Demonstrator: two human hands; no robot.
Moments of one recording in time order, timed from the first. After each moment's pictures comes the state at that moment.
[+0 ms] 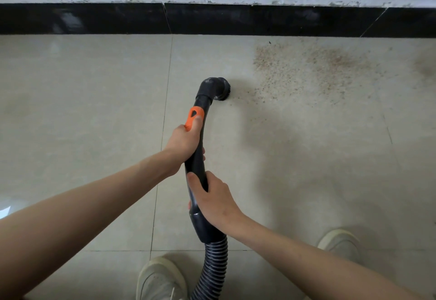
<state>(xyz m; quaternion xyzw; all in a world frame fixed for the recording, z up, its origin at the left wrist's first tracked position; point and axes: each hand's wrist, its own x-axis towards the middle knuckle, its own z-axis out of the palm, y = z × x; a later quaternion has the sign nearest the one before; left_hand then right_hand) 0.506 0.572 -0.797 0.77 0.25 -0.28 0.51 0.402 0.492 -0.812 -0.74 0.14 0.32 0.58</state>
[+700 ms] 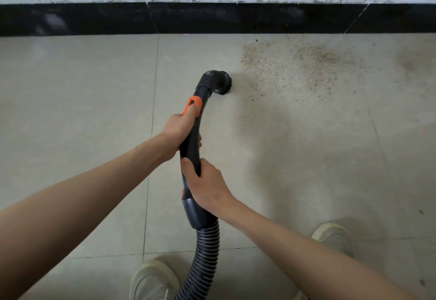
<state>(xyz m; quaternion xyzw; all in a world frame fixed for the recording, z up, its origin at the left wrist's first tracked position) 0.530 0.560 -0.797 0.75 0.24 -0.31 0.54 0.423 0.487 -0.805 -0.75 0.15 0.30 0.58</state>
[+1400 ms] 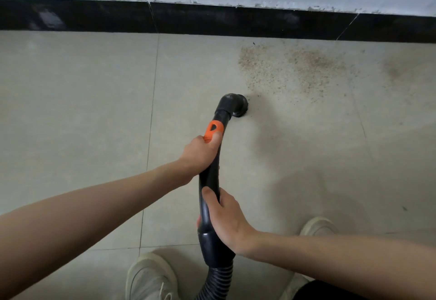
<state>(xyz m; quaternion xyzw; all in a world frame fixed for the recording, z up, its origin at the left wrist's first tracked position) 0.475 0.539 -0.795 0.78 0.17 -0.37 0.48 0.361 0.464 -0.791 -0.69 0.22 0.34 0.60</state>
